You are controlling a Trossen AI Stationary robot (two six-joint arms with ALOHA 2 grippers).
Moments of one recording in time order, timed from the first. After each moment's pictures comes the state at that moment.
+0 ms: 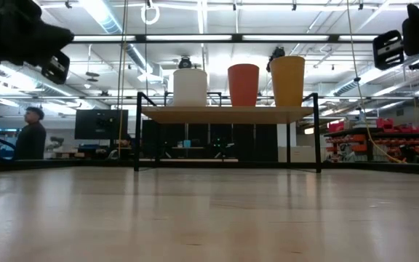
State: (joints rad) left arm -0.29 0.01 0.04 0.03 -0.18 -0.19; right arm 0.30 0.00 0.04 0.02 -0.20 0.05
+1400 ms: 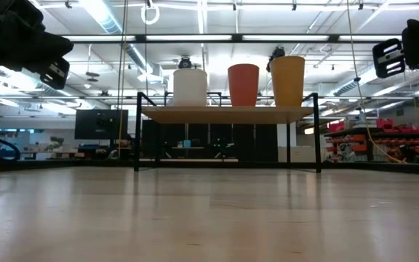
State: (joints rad) left arm -0.29 0.01 0.04 -0.03 -0.18 -0.19; right arm 0.30 0.01 0.05 -0.06 -0.19 0.05
